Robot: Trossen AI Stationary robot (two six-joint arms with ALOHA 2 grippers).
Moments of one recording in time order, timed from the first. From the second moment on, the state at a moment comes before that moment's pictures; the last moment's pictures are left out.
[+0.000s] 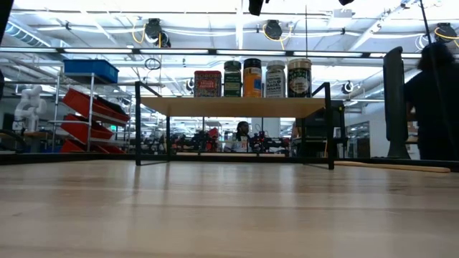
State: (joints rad) left arm -0.15 1.75 1.36 0.25 -0.06 -0.04; right arm 0.40 1.01 0.81 -0.02 0.34 0.07
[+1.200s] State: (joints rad) left arm -0.14 1.60 1.36 0.07 -0.18 0.06; right arm 0.52 0.85 0.81 -0.22 0.63 0.12
